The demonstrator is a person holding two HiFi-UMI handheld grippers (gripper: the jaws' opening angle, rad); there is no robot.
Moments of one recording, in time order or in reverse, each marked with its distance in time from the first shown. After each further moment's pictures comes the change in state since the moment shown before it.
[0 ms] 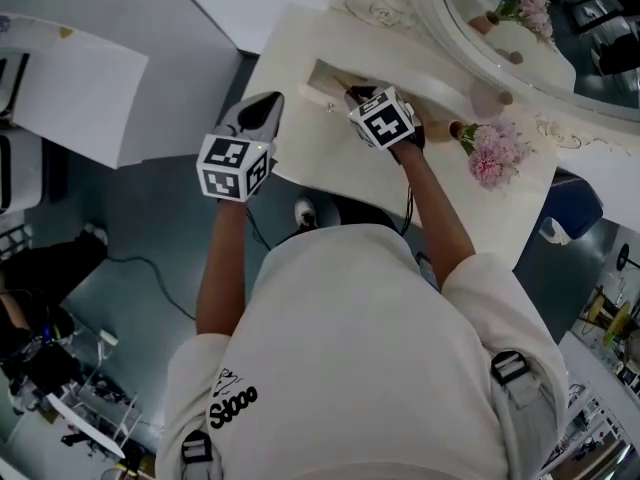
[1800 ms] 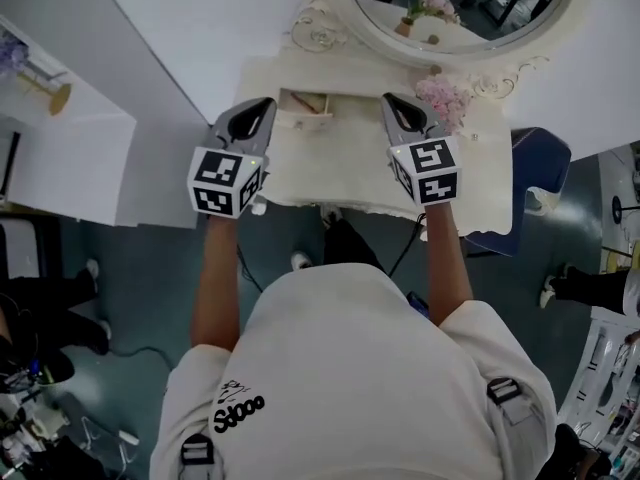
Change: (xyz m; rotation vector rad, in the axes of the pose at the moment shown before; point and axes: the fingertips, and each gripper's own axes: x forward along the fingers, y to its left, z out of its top) left arm -0.087 -0.087 0.085 0.296 -0.263 -0.167; right arm -0.281 0.033 0.017 0.104 -0.504 -0.553
